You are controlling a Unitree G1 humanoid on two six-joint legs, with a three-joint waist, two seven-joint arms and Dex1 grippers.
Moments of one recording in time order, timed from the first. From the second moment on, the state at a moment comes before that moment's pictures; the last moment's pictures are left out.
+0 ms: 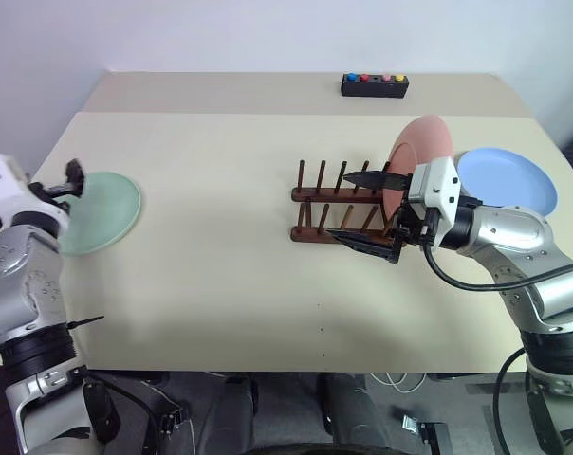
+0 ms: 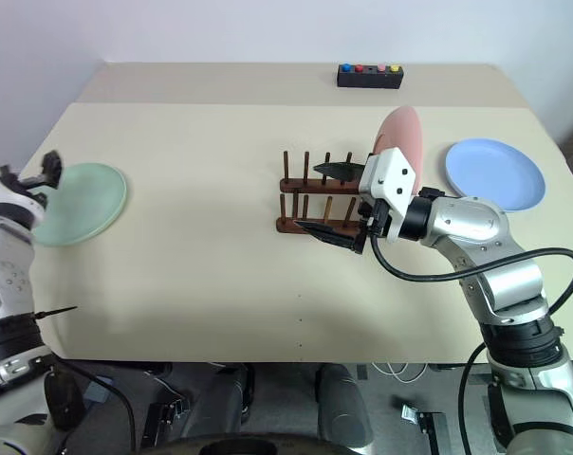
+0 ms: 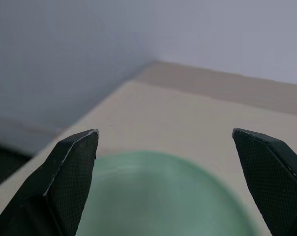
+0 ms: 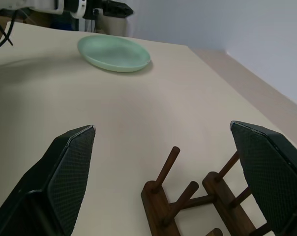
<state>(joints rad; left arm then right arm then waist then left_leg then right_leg) -0.42 0.54 0.61 0.11 -0.36 0.46 -0.06 -0.44 -0.72 0.03 -0.33 0.51 0.35 0.92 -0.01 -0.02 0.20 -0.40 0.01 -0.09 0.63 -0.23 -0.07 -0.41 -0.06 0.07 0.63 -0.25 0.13</state>
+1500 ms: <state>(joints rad) -0.65 0.34 0.37 -0.02 -0.40 0.39 0.00 -0.48 -0.63 0.11 -0.25 0.21 0.14 0.85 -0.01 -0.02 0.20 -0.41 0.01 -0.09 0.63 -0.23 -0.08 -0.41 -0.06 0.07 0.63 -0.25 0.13</state>
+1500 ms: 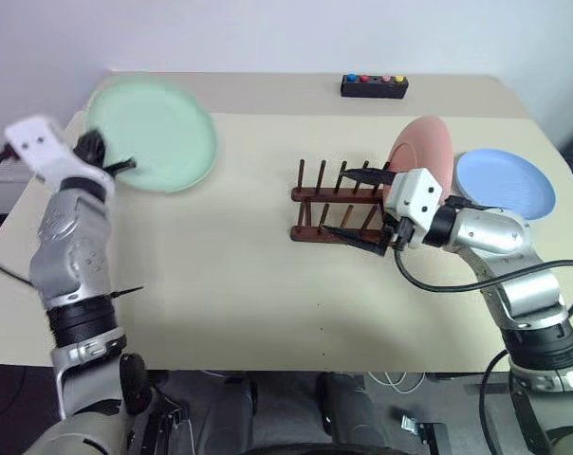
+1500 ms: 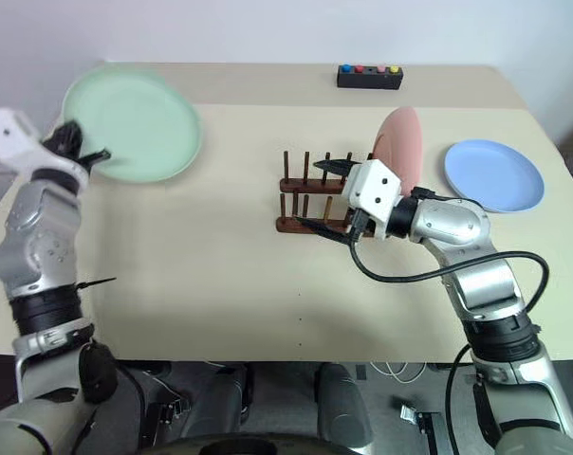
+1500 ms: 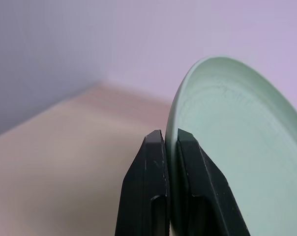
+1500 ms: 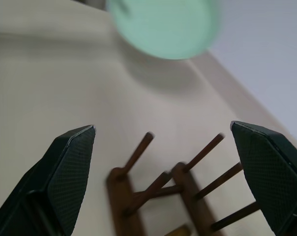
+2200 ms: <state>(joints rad) -0.80 0.17 0.06 -0.22 -0.27 0.53 0.02 -0.64 -0.55 0.26 -0.07 -0.26 -0.13 0.63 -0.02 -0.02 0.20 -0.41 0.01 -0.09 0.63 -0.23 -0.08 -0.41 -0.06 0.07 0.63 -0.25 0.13</state>
